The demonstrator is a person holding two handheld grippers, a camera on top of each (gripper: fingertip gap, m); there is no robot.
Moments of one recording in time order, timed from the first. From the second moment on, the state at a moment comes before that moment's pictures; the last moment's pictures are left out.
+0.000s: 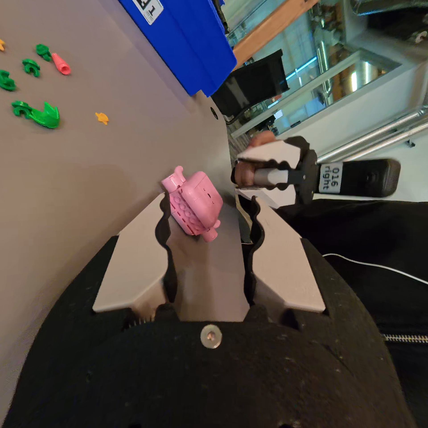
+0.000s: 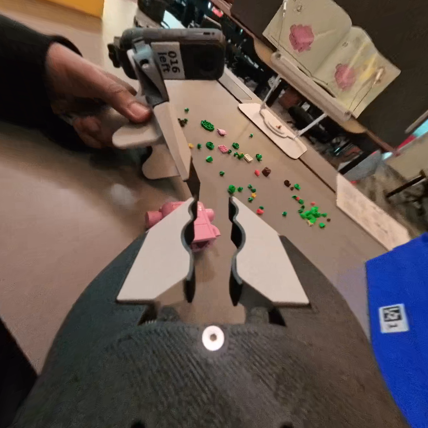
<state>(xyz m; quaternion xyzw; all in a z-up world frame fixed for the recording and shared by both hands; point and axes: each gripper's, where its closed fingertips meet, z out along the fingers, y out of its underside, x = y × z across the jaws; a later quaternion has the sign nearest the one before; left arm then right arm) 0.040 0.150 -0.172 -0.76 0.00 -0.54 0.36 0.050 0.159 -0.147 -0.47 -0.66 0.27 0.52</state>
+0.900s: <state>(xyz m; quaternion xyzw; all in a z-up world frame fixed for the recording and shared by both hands) 0.024 0.155 -0.155 -0.73 -0.02 -0.55 0.41 0.039 0.153 -0.191 -0.51 -0.71 0.31 0.38</state>
